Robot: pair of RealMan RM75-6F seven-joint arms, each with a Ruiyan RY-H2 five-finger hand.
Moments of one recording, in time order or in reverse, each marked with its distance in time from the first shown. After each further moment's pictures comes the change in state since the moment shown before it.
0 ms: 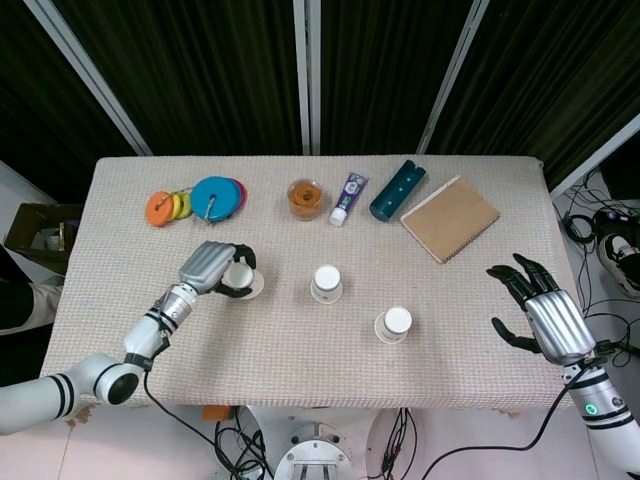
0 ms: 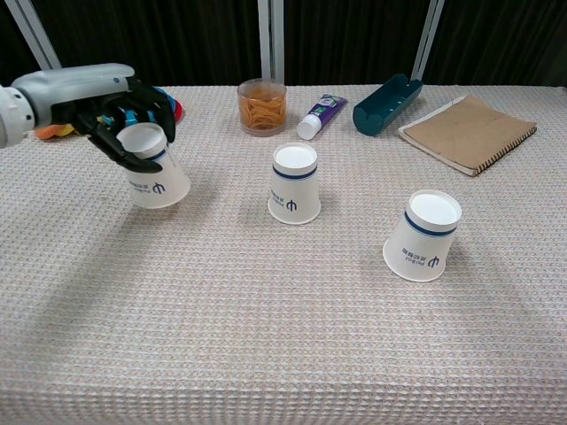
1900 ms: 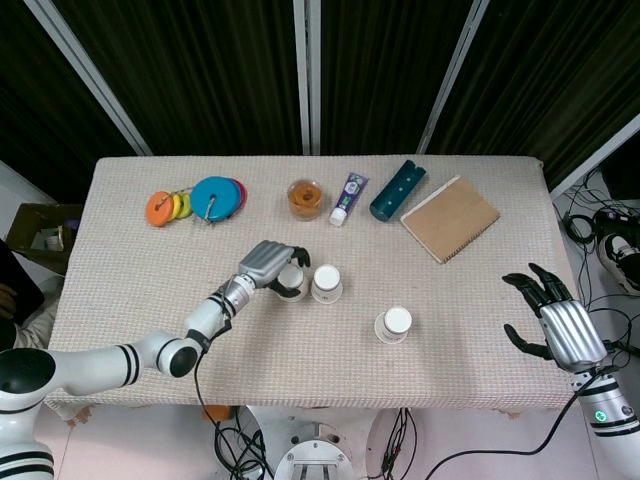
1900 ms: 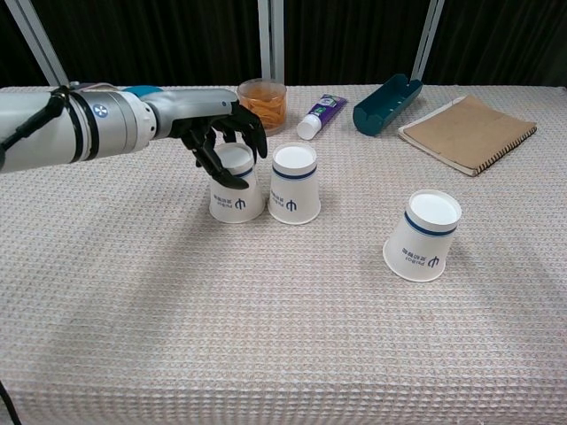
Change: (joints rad) left arm -0.244 -0.169 -0.015 0.115 -0.268 -0.151 0.150; right arm -0.052 -0.045 -0.006 0.093 0.013 0.014 0.082
